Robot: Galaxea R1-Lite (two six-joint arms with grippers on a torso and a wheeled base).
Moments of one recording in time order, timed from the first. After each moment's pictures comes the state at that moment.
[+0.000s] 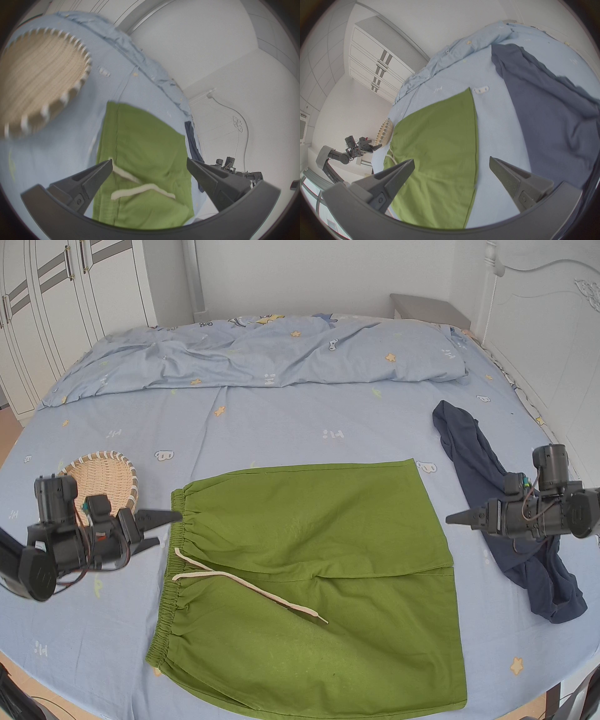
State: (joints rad) left arm 0.03 1.75 -0.64 -0.71 -0.63 -0.57; right arm 0.03 1.82 -0.94 -0.18 0.57 0.15
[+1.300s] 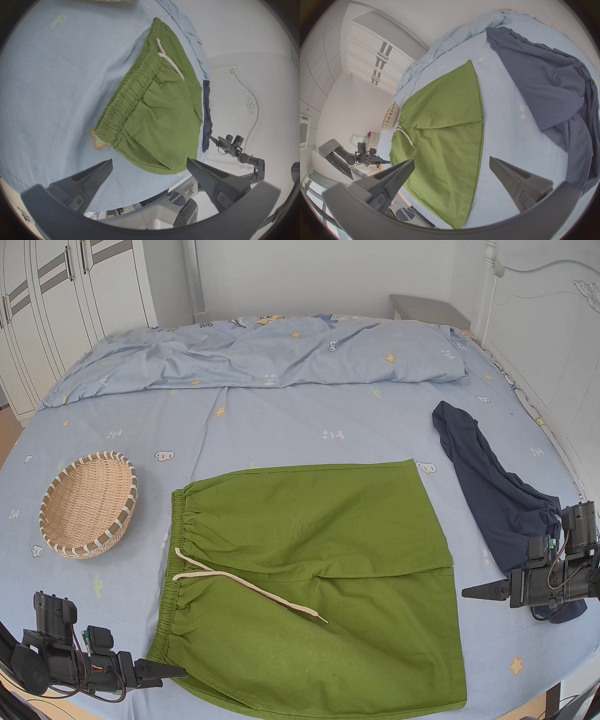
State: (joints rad) left arm 0.05 1.62 -0.02 -0.64 -0.74 -0.41; right arm 0.05 1.54 -0.48 -0.24 0.58 0.13
